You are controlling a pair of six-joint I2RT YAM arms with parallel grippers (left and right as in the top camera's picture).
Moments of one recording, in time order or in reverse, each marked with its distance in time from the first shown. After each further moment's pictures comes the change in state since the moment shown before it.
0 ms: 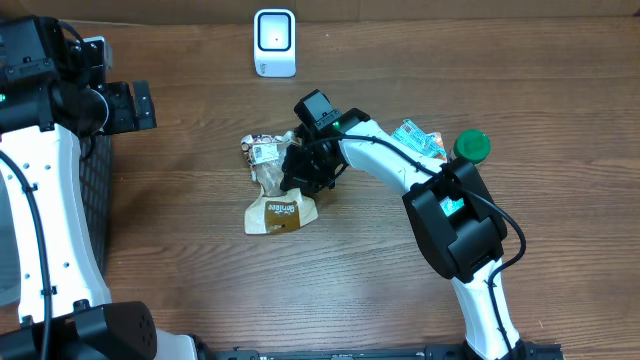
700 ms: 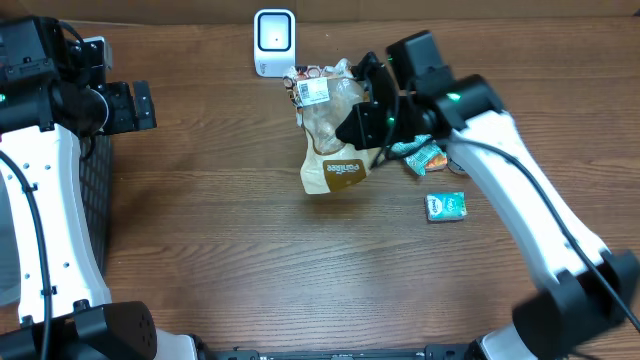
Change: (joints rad) left arm 0.000 0.000 0.000 0.000 0.000 0.000; right arm -0.204 -0.544 -0.024 -0.235 0.037 -0.492
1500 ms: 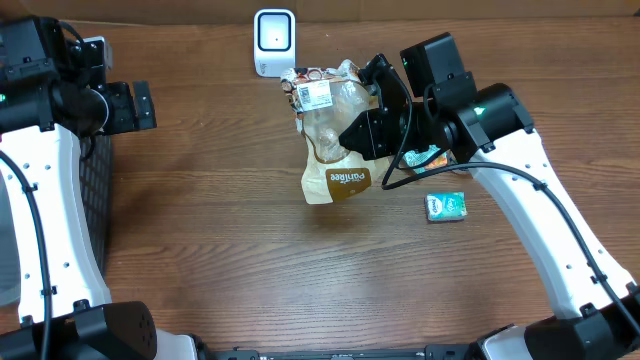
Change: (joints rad) left arm 0.000 0.000 0.000 0.000 0.000 0.000; right arm 0.006 -0.092 0.019 -0.084 -0.034 0.011
